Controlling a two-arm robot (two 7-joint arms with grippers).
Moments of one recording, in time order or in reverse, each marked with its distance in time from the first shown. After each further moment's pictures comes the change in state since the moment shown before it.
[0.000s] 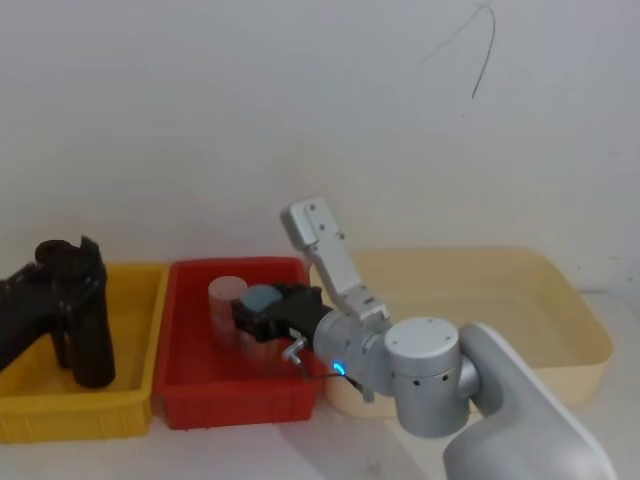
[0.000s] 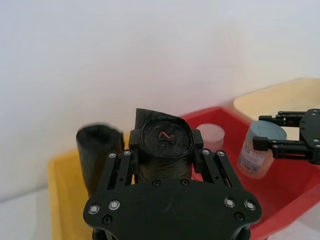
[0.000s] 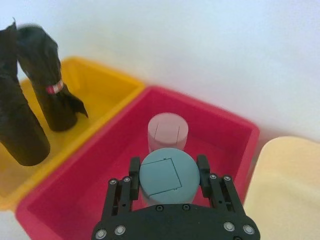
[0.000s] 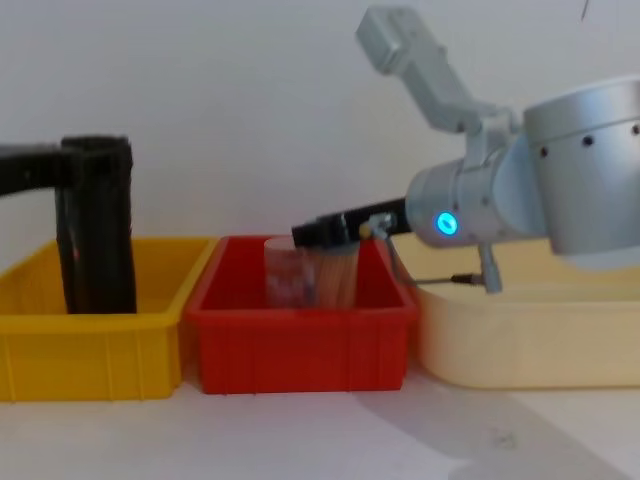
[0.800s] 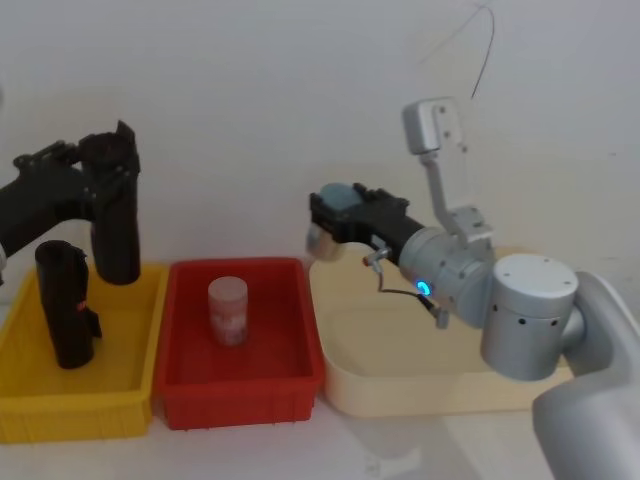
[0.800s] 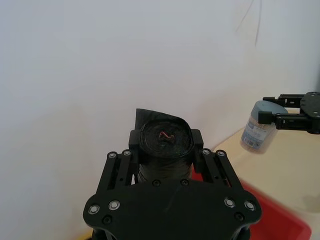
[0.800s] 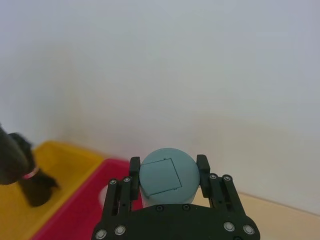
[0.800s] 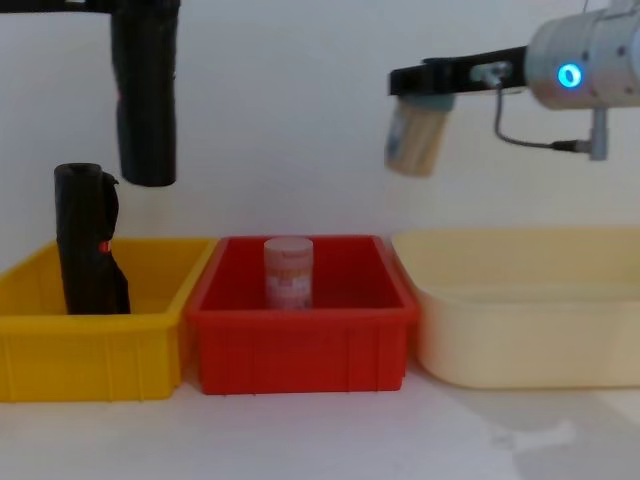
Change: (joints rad) left arm -0.217 0.045 0.066 -0.071 0.008 0.115 -0.064; right arm -0.014 0.062 0.174 -0.216 0.090 0.014 -0.009
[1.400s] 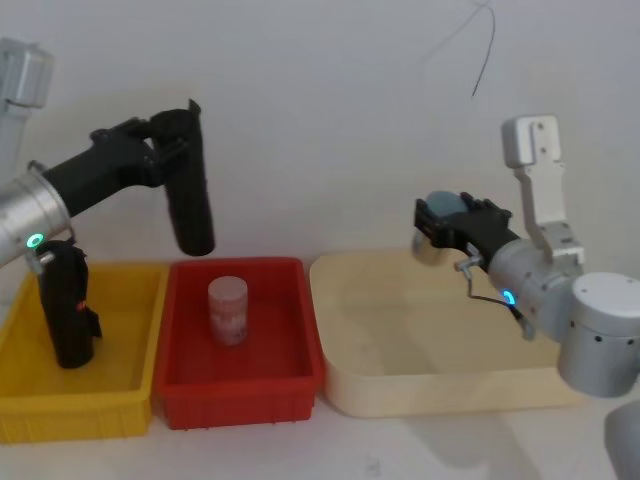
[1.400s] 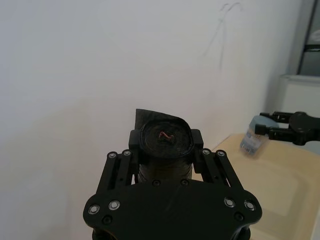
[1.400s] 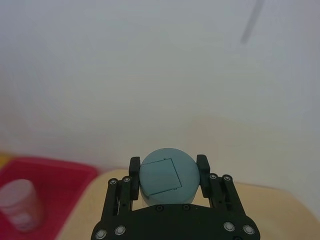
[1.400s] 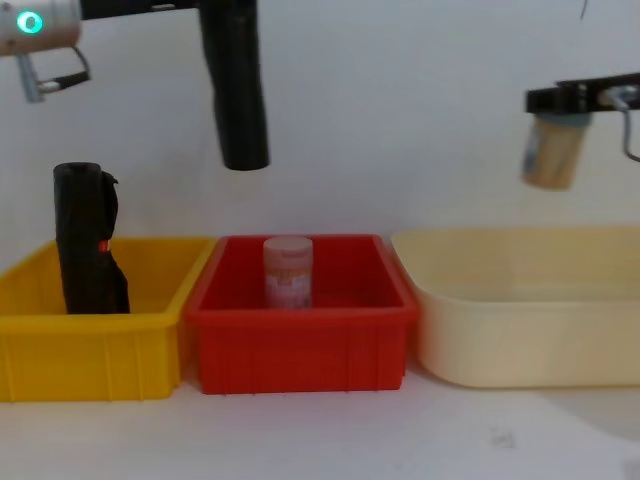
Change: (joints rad) left arm -0.290 -0.147 0.093 0.464 -0.091 -0.153 -0.271; right arm -0.054 0.079 0.113 -0.026 -0.043 -0.014 -0.104
